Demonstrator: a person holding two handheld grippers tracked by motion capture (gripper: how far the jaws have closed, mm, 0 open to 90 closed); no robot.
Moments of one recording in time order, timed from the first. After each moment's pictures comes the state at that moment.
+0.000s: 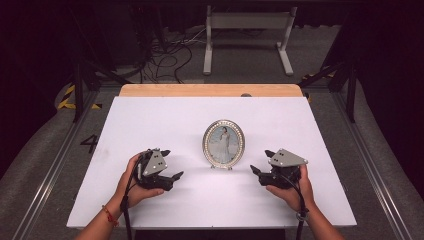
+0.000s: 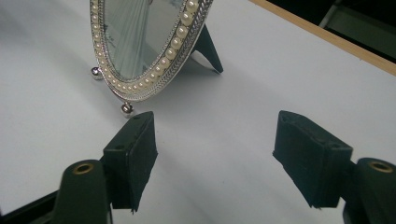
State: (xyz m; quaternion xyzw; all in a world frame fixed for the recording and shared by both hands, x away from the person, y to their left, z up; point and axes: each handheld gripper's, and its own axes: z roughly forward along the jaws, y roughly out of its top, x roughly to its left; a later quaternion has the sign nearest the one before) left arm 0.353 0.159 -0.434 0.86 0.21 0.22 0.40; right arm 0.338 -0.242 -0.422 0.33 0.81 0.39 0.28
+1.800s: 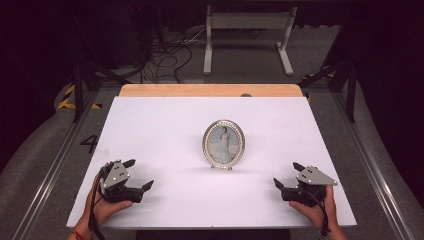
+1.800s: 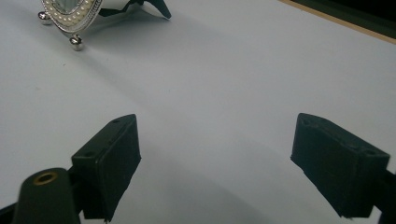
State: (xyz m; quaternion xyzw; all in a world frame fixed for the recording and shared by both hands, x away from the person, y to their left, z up) left arm 0.324 0.240 -0.454 0.82 0.30 0.23 0.43; right arm 0.301 -0.306 -0.451 0.38 0.78 0.39 0.31
